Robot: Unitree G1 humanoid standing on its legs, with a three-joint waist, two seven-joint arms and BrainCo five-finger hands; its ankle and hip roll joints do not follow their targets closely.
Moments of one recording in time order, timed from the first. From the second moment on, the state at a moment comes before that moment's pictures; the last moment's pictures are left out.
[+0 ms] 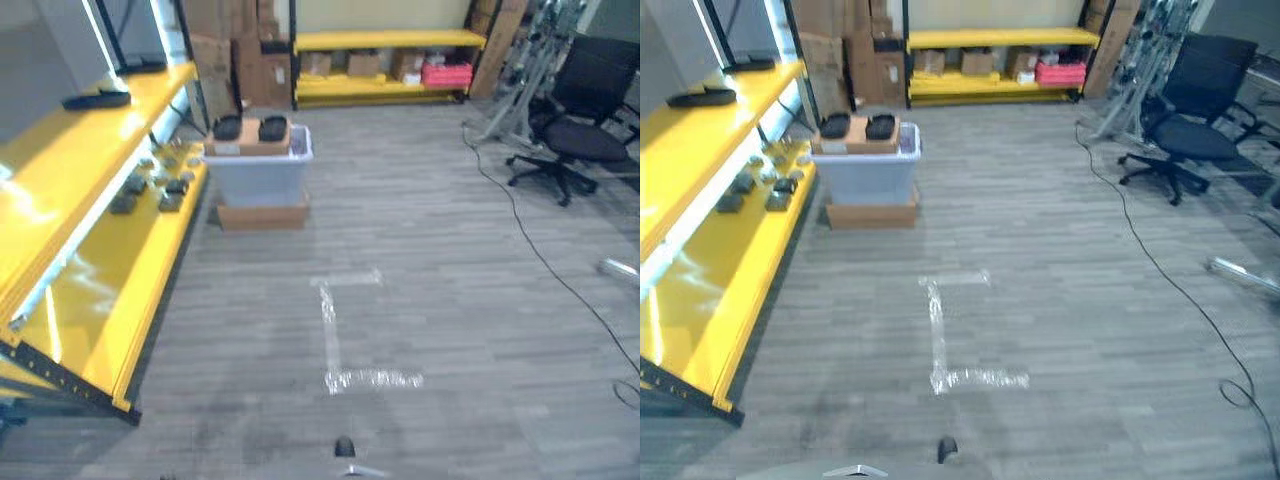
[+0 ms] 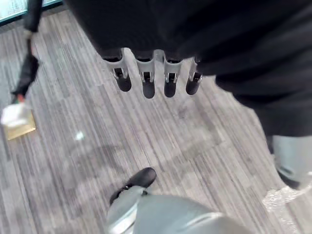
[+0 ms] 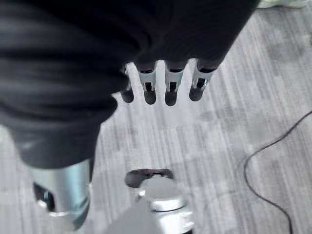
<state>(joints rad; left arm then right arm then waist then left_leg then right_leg) -0.03 0.27 -0.23 1.49 0.16 -0.02 -0.01 -0.02 -0.35 0.02 1.50 0.15 -0.04 0.15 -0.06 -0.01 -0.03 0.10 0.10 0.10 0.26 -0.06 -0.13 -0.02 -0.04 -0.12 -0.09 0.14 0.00</state>
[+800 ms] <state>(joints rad) -0.10 0.32 -0.29 1.46 0.14 -0.01 0.00 -0.08 -0.32 0.03 1.51 0.11 -0.04 0.13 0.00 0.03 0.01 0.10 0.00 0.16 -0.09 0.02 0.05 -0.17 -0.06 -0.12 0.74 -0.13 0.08</state>
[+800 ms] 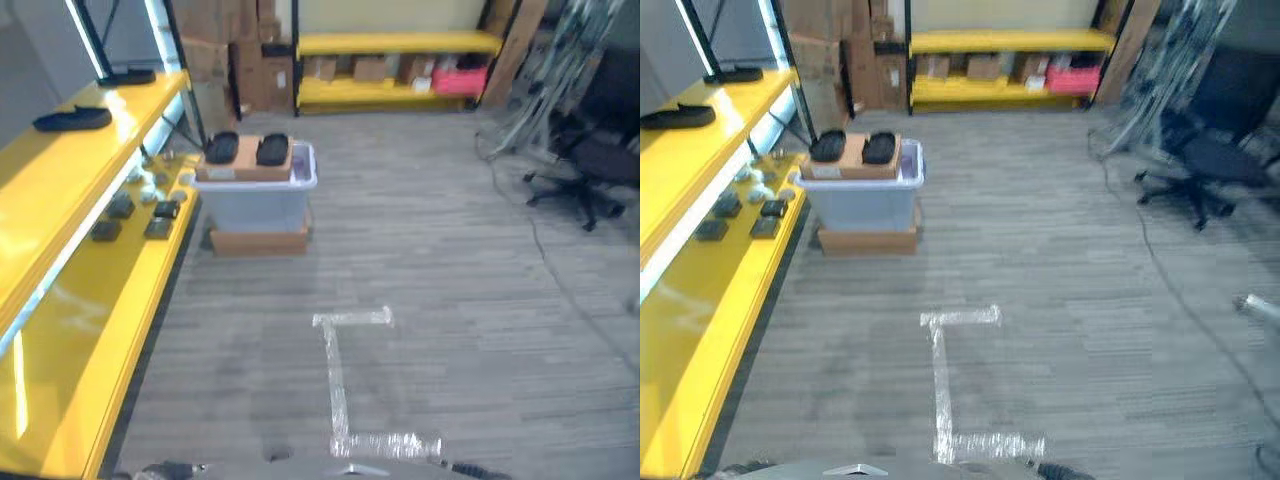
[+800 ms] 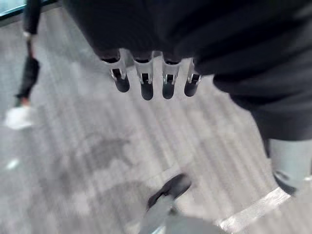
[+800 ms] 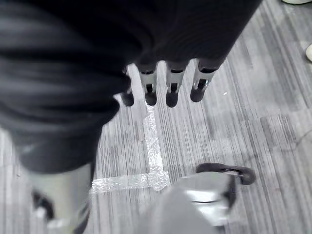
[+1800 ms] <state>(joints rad) -0.01 0.26 -0.21 1.48 0.16 0.01 0.00 -0.15 -0.30 0.00 1.54 0.11 -0.06 0.12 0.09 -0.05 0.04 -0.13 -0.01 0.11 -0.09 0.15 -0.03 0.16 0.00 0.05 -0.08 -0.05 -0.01</state>
